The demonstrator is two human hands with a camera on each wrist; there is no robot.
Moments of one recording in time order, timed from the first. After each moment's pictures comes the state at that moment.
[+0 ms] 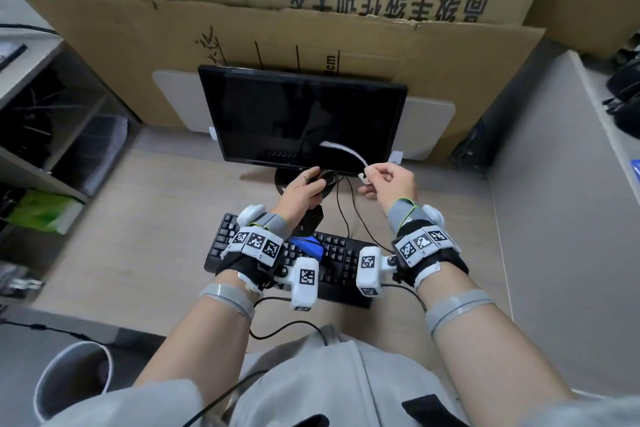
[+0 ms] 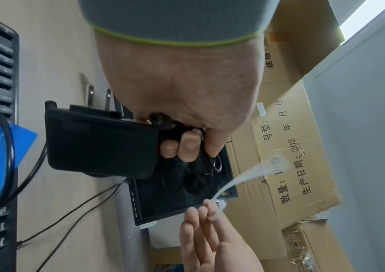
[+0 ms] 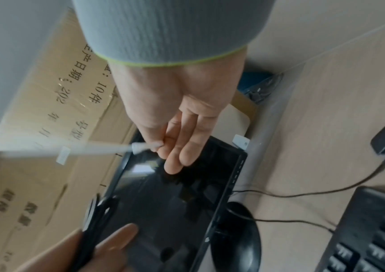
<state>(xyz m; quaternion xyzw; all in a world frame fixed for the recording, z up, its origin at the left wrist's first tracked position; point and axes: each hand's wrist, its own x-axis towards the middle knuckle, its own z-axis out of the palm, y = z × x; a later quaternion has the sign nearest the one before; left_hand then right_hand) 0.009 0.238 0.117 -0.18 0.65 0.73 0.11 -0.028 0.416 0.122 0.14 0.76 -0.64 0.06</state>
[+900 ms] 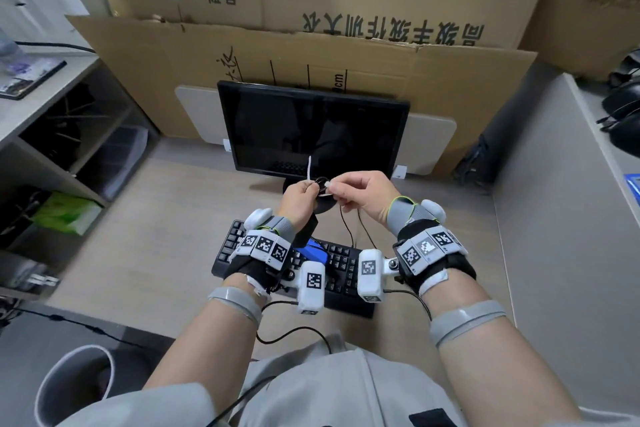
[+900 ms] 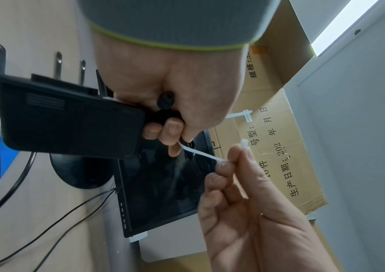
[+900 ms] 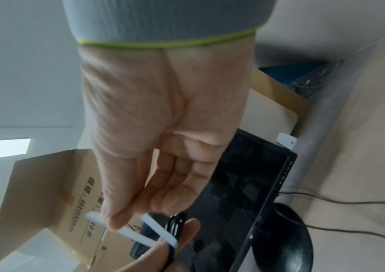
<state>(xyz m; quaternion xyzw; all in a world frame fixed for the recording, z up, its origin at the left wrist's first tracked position) 0.027 0.237 0.138 -0.18 0.77 0.62 0.03 0.000 0.399 0.178 -0.14 0.73 -0.63 0.23</state>
